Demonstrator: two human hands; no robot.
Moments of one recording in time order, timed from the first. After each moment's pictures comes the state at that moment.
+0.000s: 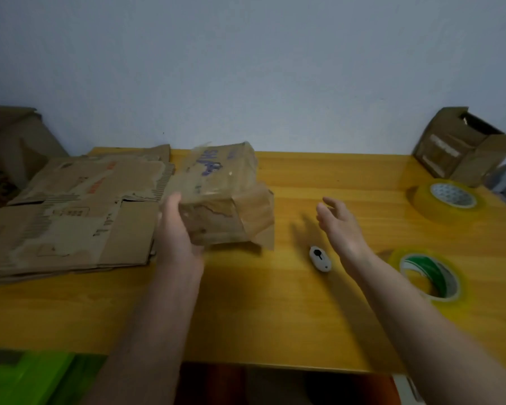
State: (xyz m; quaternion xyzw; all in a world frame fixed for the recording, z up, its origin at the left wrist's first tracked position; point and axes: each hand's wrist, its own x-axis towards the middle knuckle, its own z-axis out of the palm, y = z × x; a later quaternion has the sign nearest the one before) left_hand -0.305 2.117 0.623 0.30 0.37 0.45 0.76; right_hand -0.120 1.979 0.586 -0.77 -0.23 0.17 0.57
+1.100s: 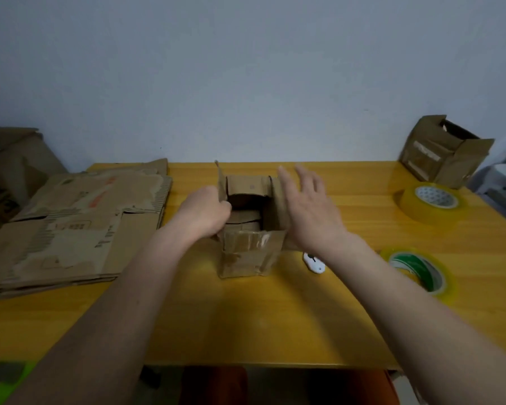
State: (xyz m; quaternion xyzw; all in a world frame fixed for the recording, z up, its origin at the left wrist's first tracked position) left_hand -0.284 2.131 0.672 0.89 0.37 0.08 0.25; right_hand -0.172 1.993 0.660 -0.89 -0.44 -0.03 0.11
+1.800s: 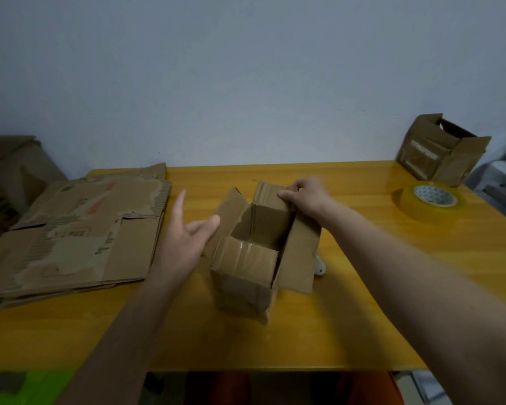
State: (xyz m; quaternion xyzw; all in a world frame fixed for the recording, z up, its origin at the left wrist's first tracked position) left_hand -0.333 2.113 0.637 0.74 0.34 0.28 0.51; right_hand -0.103 2.030 0.643 -0.85 -0.29 0.16 0.41
